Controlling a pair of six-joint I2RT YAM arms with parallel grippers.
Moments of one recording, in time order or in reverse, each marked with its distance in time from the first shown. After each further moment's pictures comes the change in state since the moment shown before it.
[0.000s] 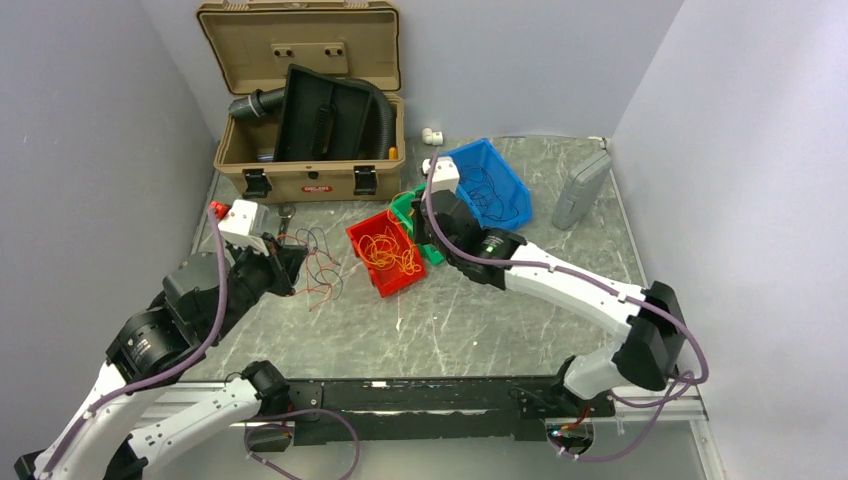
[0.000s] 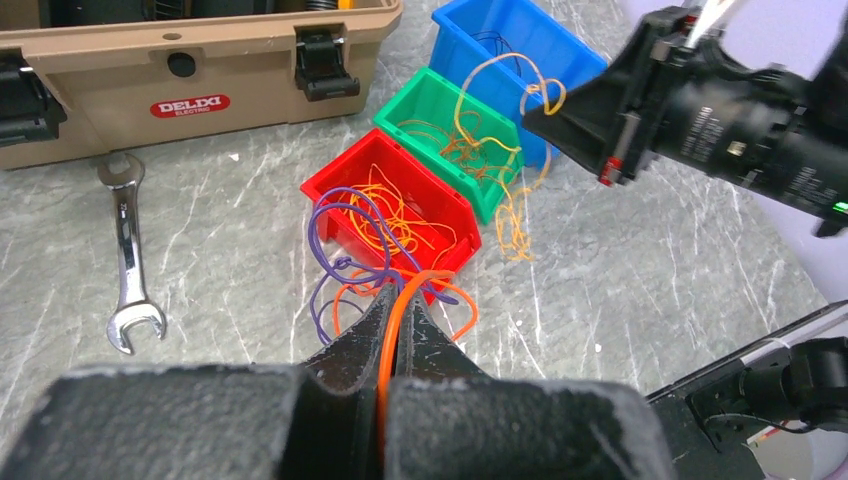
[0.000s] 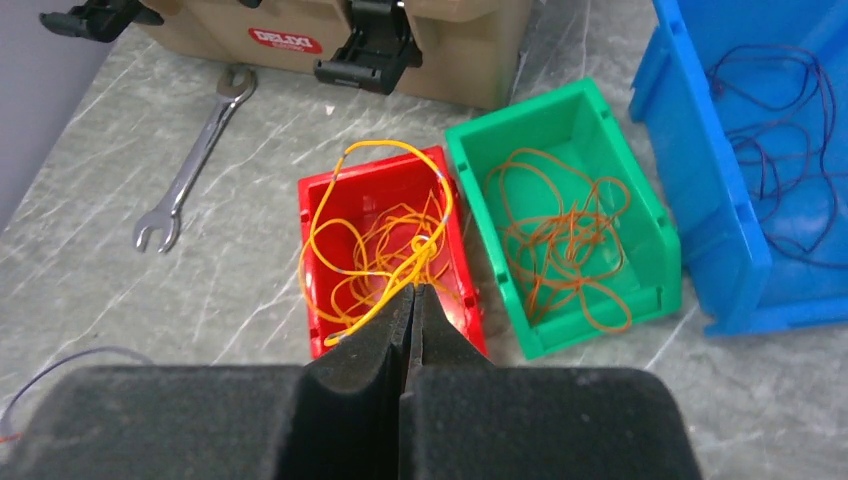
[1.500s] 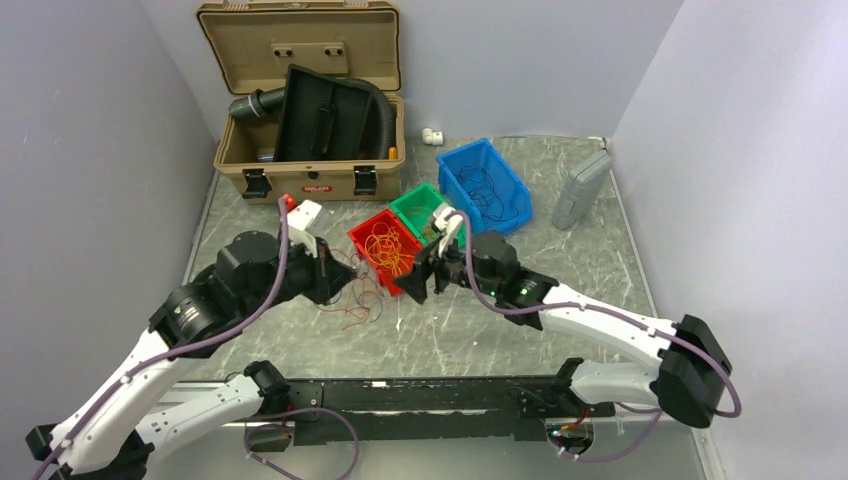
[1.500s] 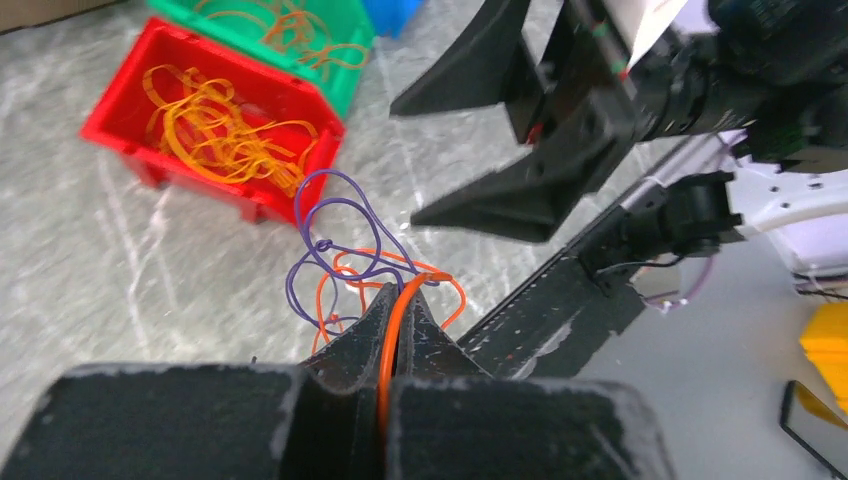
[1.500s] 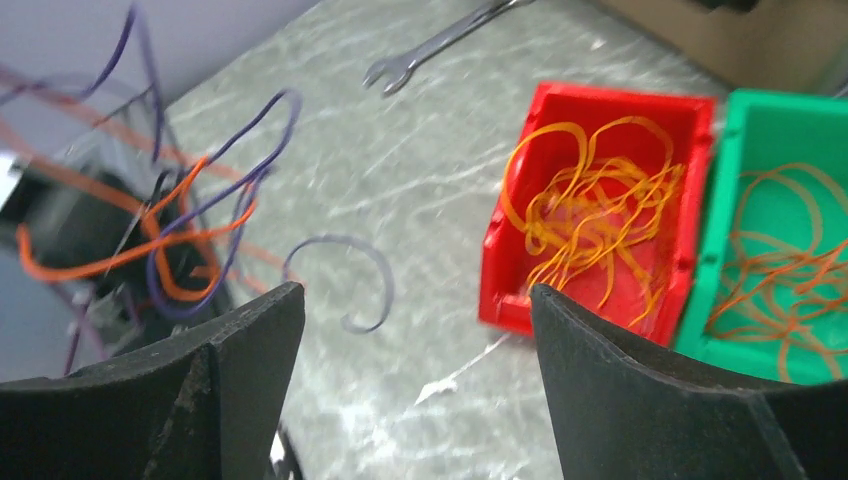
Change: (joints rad) left arm 0.000 0.115 -0.039 0.000 0.351 -0.048; right arm -0.064 -0.216 -0.449 0.460 -0.626 -0.204
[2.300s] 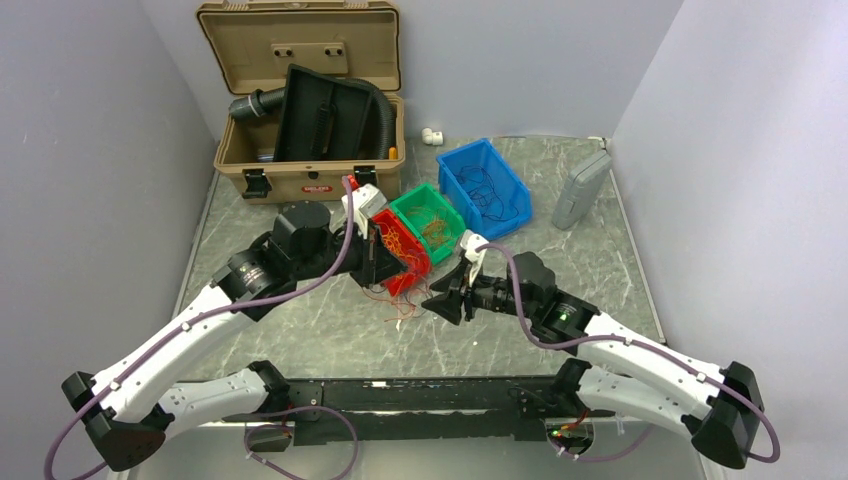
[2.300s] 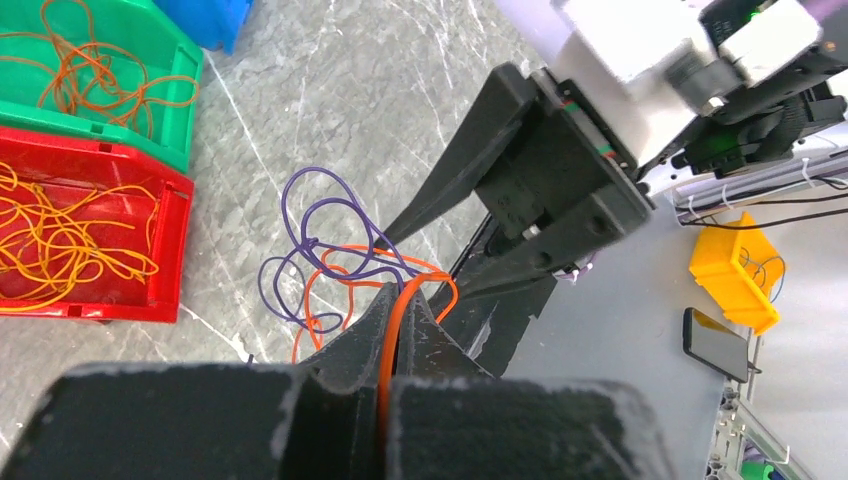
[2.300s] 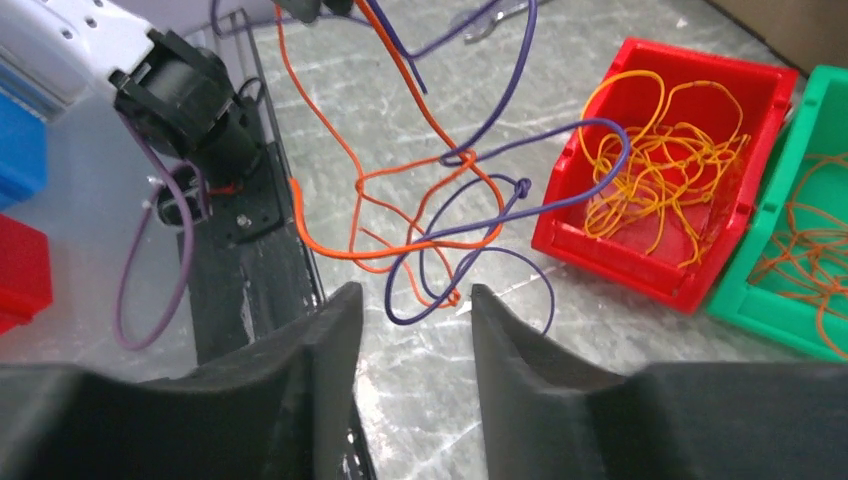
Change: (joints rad) left arm 0.000 0.269 0.002 0.304 0.339 -0.006; right arm 0.000 -0.372 -0.195 -0.150 -0.208 -0.090
